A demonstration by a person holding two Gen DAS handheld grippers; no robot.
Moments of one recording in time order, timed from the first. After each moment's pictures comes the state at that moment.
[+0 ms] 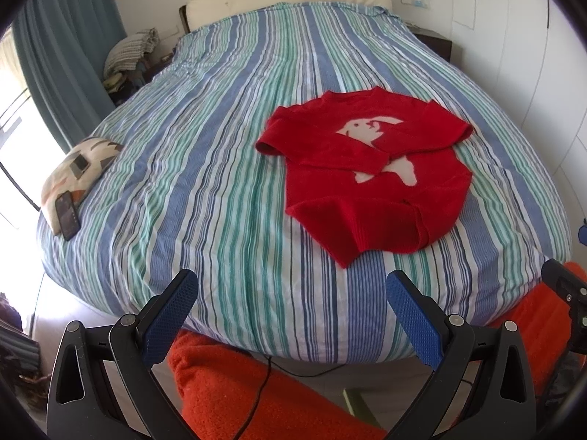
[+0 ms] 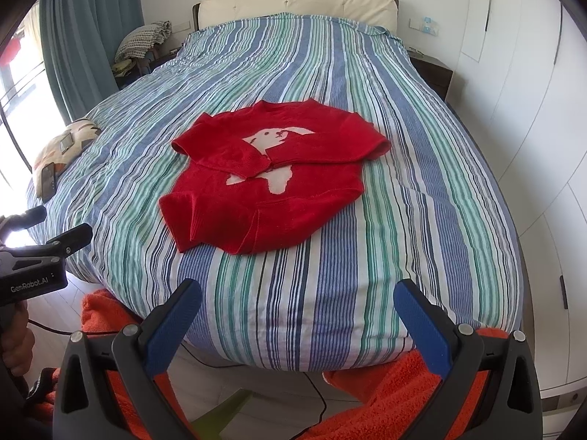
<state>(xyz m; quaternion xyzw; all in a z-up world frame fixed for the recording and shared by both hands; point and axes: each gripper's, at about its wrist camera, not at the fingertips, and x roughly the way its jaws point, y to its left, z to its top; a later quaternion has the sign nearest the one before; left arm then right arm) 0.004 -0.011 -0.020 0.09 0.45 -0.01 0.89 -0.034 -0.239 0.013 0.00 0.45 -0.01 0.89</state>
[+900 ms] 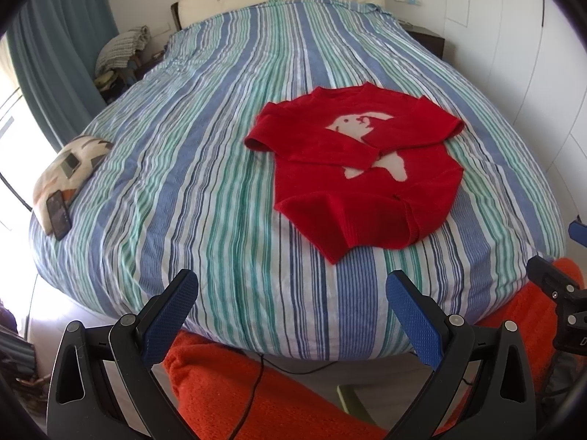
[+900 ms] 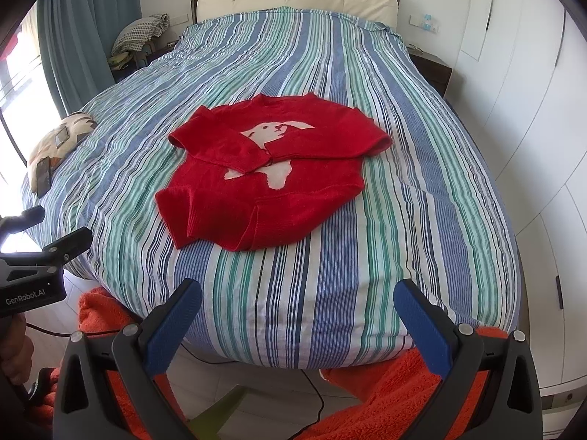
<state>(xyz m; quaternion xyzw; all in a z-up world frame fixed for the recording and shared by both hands) 0.004 -0.017 -0.022 0.08 0.46 -0.03 0.89 -0.029 -0.232 0.010 -0.01 0.46 -0.02 0.89</state>
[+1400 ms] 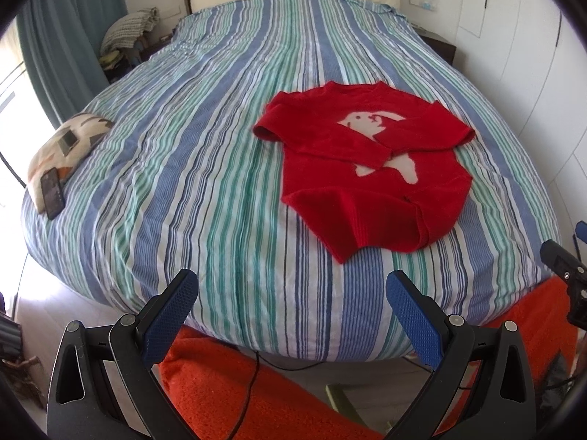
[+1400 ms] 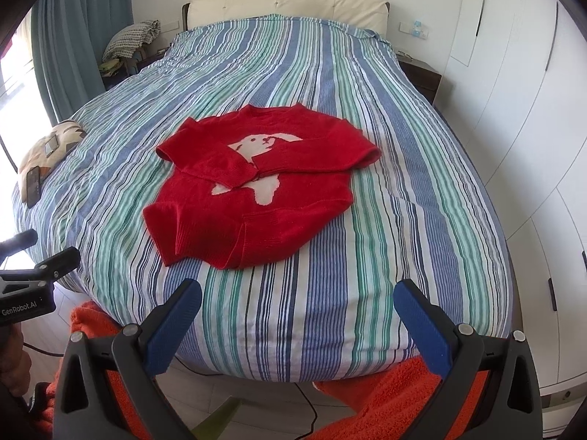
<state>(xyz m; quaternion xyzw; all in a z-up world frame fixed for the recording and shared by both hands) 0.019 0.009 -0.037 0.03 0.47 -0.02 0.88 -0.013 -0.238 0.014 -0.01 0.44 -0.04 0.90</state>
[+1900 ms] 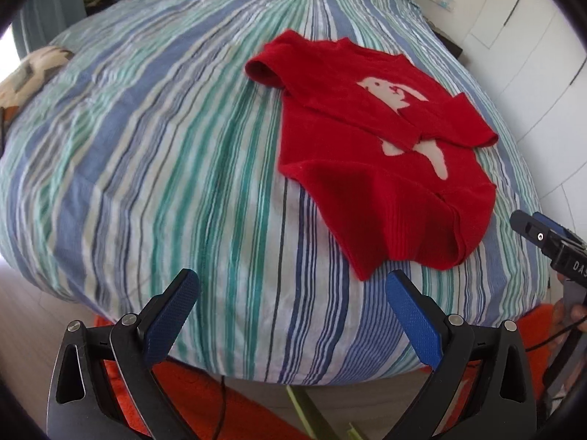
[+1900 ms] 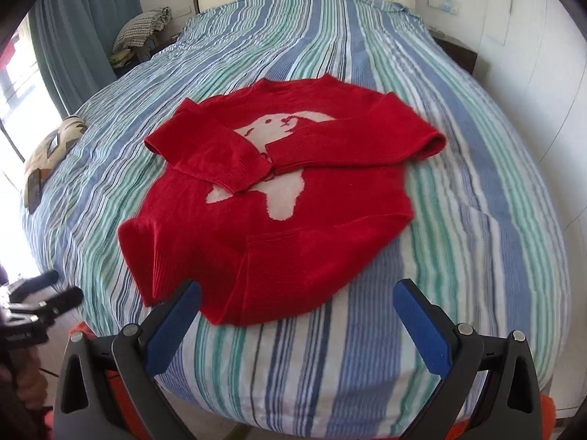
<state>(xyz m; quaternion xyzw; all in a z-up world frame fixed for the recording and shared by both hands) 0.097 0.041 -0.142 -0.07 0.54 -0.07 0.83 0.112 -0.241 -0.073 0.03 0.49 0.02 0.87</state>
